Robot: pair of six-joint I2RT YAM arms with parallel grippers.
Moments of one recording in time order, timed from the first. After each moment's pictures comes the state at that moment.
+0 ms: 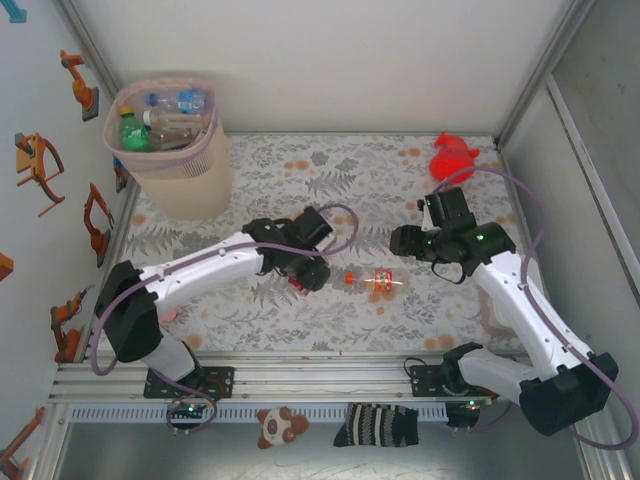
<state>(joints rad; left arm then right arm) -0.97 1.55 1.28 -0.91 -0.09 -0.23 0.39 1.10 1.08 -0.96 -0.11 0.45</state>
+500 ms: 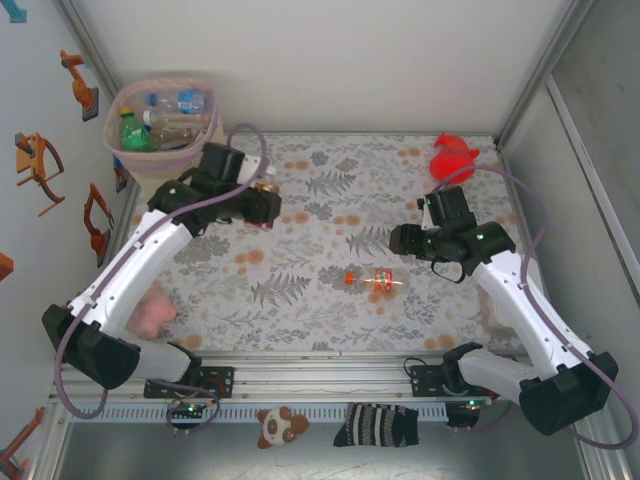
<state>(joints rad) -0.54 1.36 1.47 -0.92 0.06 -0.20 0.39 1.10 1.08 -0.95 -0.11 0.45</state>
